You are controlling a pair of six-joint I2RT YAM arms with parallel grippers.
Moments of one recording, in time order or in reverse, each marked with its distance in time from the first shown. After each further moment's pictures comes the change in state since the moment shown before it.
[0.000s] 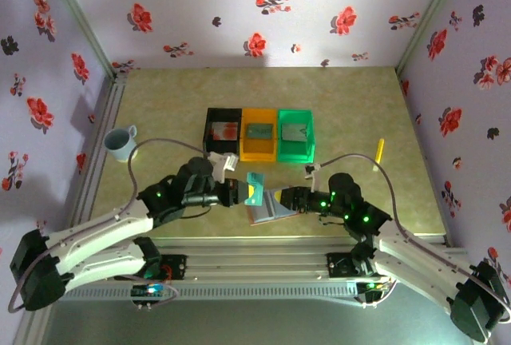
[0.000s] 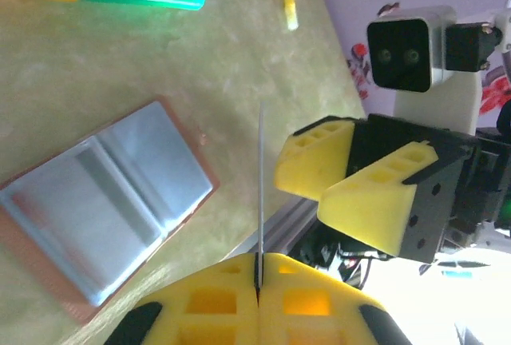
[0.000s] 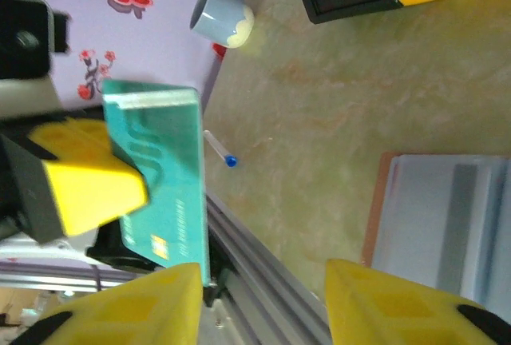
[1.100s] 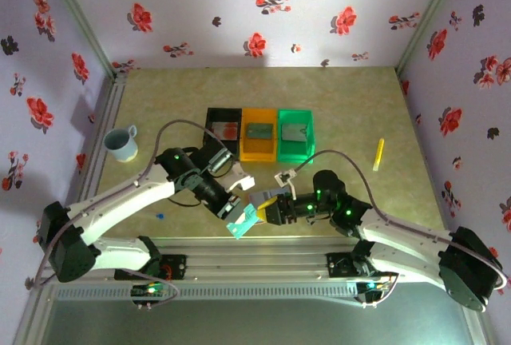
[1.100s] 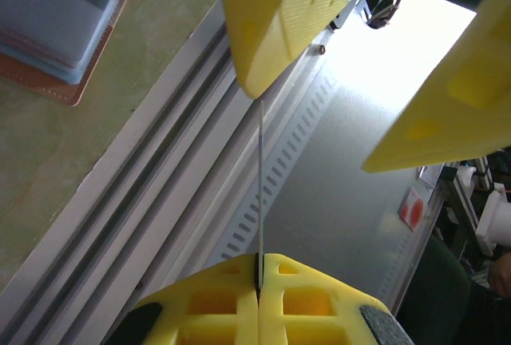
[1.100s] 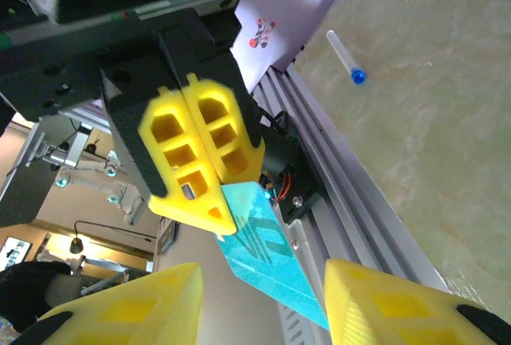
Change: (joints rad) left arm 0.045 0.299 0.407 -0.825 0.381 0.628; right arm 0.136 0.259 0.042 0.315 -0.309 -0.103
